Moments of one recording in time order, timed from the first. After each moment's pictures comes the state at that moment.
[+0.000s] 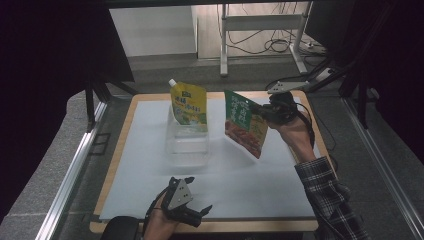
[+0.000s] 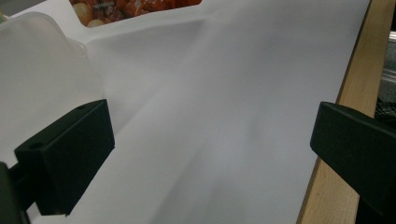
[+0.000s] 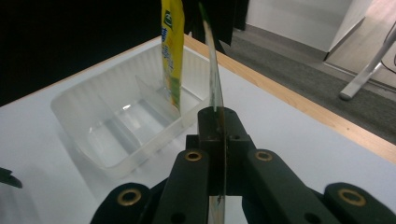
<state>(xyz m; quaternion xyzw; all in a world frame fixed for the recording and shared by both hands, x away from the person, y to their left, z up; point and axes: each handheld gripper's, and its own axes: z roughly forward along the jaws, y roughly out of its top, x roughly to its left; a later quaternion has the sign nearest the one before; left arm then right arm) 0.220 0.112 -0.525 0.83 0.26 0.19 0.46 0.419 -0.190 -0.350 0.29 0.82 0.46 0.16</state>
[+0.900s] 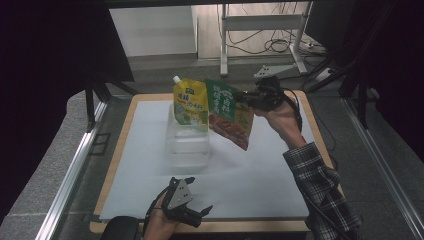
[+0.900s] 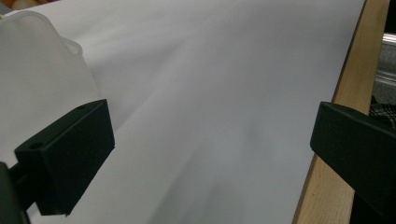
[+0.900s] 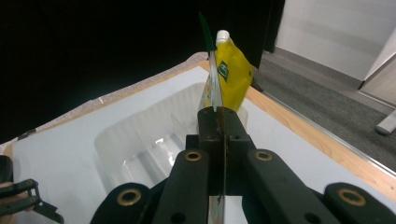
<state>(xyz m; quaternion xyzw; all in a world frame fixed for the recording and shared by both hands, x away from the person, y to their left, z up) 0.221 0.112 -0.525 0.83 0.25 0.19 0.47 0.429 -0.150 -0.313 0.24 0.82 0.50 0.13</state>
